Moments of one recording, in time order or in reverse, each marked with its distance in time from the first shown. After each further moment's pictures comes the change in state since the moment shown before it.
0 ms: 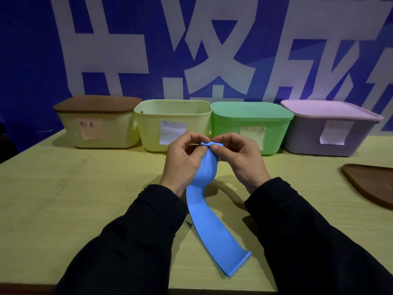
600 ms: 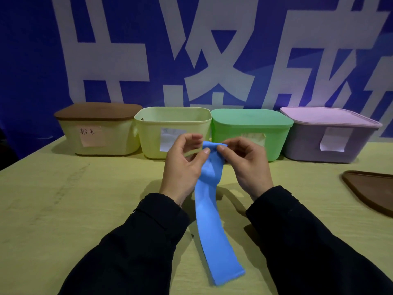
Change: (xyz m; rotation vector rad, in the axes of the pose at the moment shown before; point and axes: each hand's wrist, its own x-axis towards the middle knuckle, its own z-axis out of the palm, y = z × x) left_hand 0.001 0.005 0.001 0.057 0.076 0.049; right_hand 0.000 -0.005 -0.002 -0.069 0.150 -0.088
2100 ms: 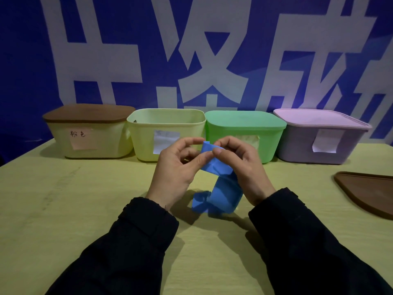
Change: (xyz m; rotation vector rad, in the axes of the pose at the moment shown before) left_hand -0.005 0.017 -0.006 -0.088 -0.185 -0.035; right_hand -0.007 -0.025 -0.006 0.110 -0.266 -0.018
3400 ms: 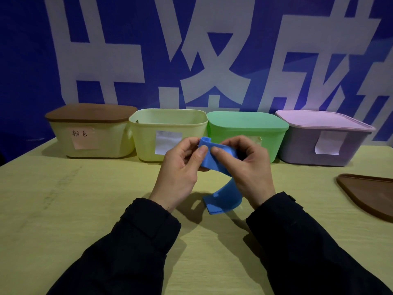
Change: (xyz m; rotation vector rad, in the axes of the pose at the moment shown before) left_hand 0.002 -0.007 0.000 0.015 -0.041 0.045; right_hand -0.001 0.003 0.005 -0.254 0.253 -0.095
